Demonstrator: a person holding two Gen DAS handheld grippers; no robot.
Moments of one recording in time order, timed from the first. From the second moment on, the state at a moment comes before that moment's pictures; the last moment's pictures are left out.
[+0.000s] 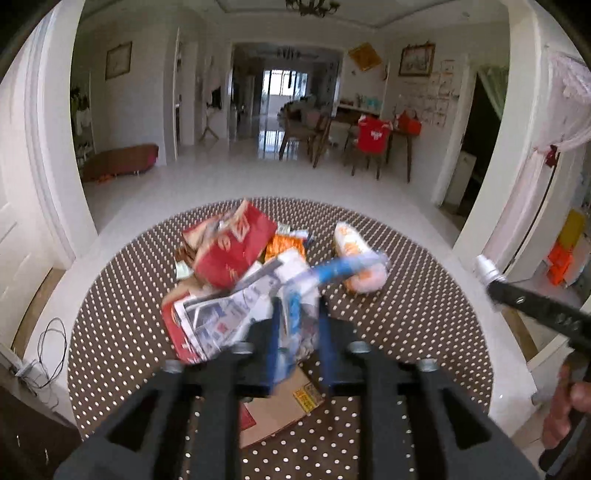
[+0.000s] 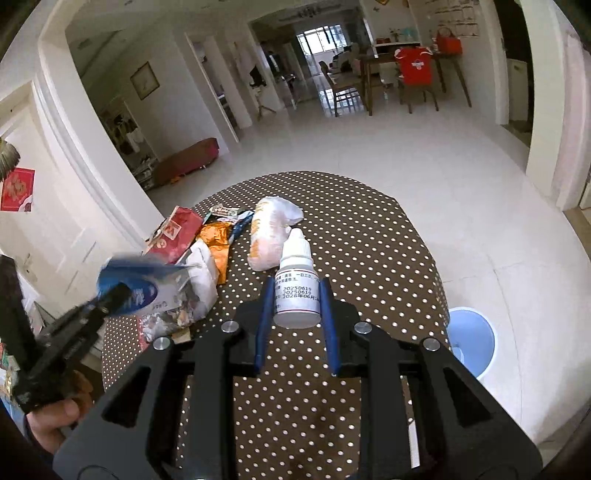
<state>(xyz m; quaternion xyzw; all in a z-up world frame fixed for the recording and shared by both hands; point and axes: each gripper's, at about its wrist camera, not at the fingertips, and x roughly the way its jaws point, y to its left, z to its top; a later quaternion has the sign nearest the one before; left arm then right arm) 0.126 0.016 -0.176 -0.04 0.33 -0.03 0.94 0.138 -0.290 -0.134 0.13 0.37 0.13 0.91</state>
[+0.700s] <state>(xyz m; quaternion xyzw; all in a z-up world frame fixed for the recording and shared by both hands) 0.171 -0.133 -0.159 -0.02 0.34 -0.23 0.91 0.148 -0.439 -0.167 0.20 0.38 0.00 0.90</state>
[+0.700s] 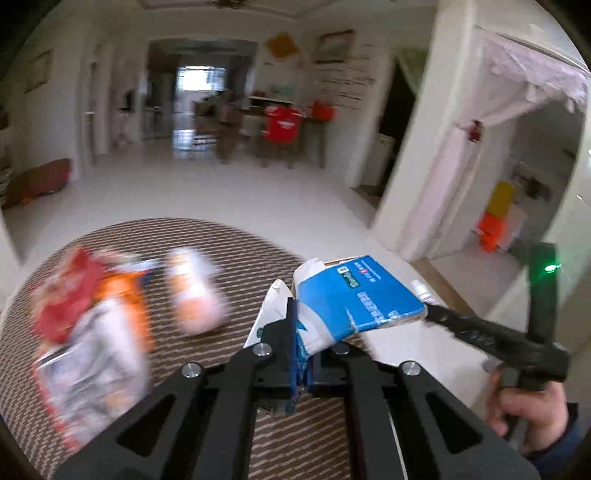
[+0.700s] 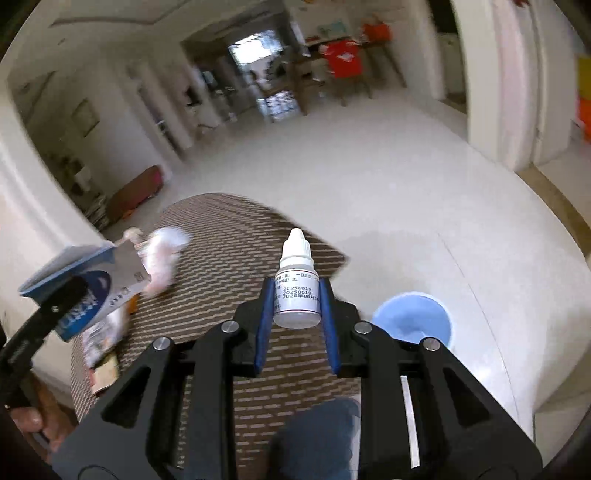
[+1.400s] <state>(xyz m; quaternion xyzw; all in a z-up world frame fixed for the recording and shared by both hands) 0.312 -0.366 -0.311 0.01 0.56 -0.29 0.78 0.208 -0.592 -0.302 0.36 0.46 -0.07 0.81</state>
